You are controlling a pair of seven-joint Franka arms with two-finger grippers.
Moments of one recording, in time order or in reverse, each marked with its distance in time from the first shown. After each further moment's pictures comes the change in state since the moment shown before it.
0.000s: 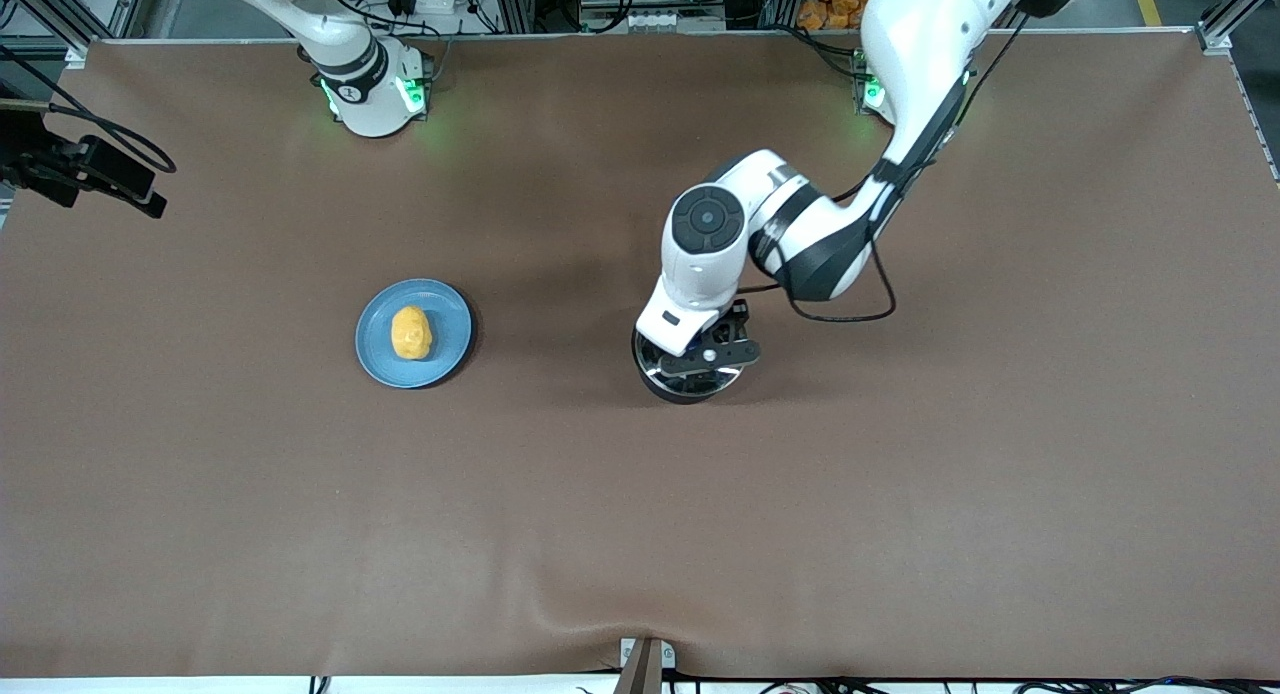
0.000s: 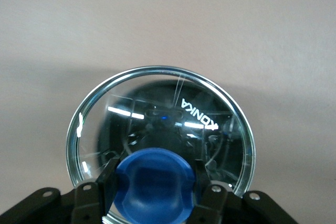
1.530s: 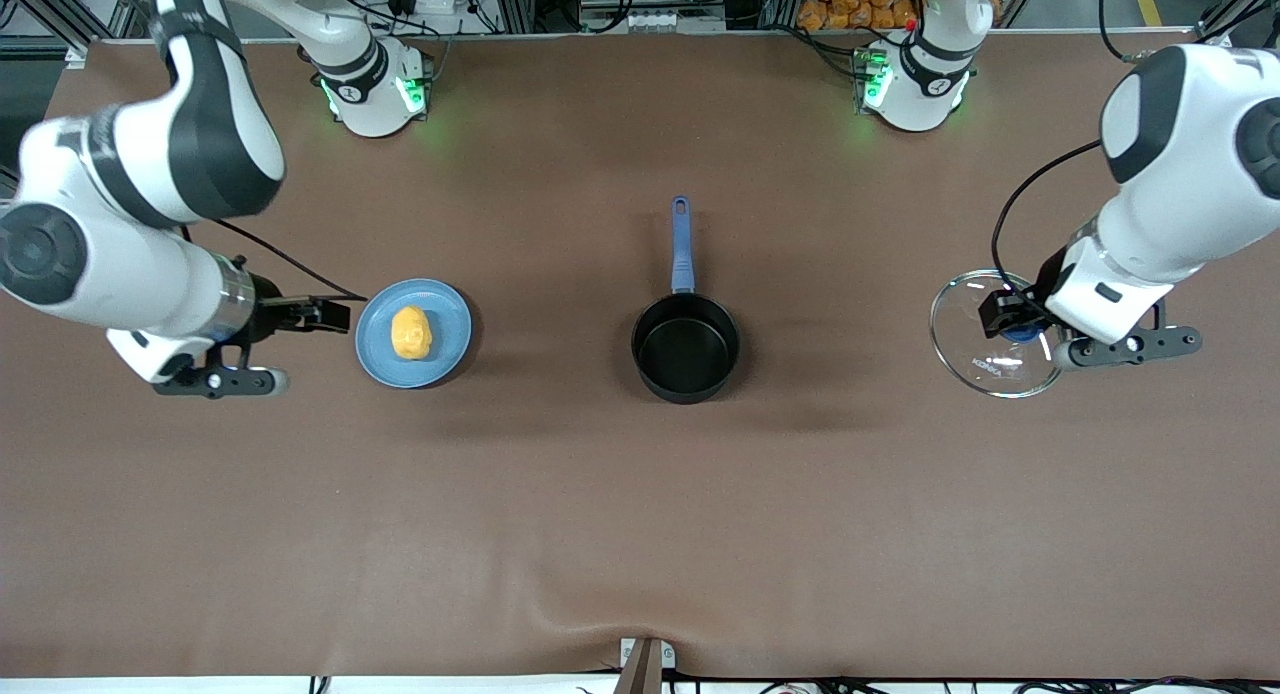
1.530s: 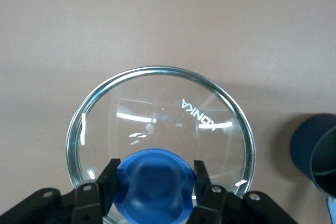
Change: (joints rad) left arm 0.597 -0.491 0.028 -0.303 -0.217 -0.136 0.745; right arm 0.137 0.317 0.017 -0.122 0.008 0.254 -0.037
